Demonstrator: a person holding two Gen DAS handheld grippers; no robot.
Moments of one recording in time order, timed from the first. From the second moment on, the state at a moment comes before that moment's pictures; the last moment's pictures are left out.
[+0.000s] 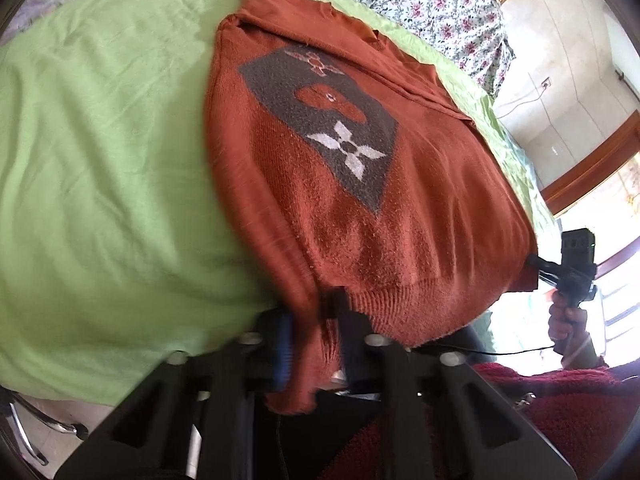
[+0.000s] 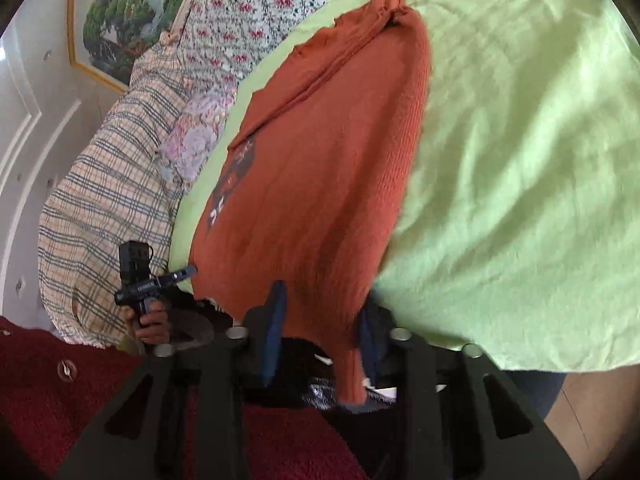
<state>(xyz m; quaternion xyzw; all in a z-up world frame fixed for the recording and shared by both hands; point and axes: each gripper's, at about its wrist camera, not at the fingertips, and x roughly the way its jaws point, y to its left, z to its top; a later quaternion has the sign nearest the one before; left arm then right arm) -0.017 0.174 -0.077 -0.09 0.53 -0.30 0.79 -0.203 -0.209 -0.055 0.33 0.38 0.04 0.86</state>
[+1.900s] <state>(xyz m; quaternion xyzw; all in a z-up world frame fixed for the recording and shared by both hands) 0.290 0.073 -0.044 -0.12 0.44 -0.23 0.86 0.081 -0.389 0.025 0.25 0.32 -0.18 0.89</state>
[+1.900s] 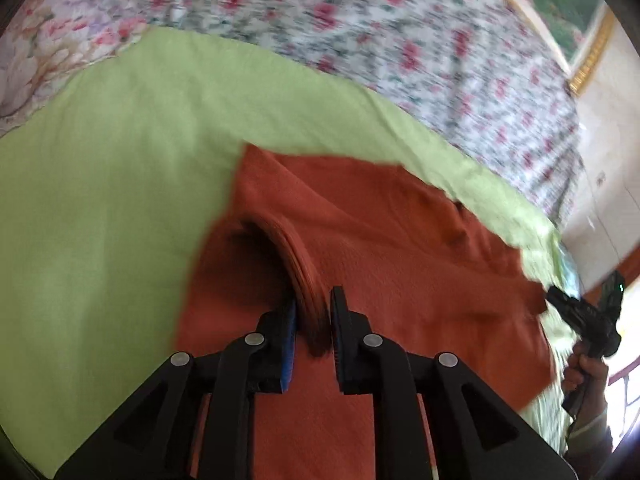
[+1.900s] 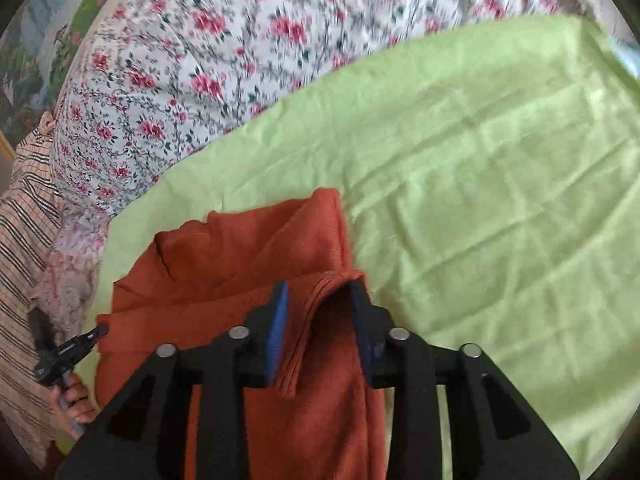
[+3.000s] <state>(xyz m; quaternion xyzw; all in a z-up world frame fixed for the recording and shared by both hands) 0.245 0.076 -0.026 -0.15 0.44 -0.19 0.87 0.095 -0.335 0.013 0.18 0.36 -0.15 0.90</state>
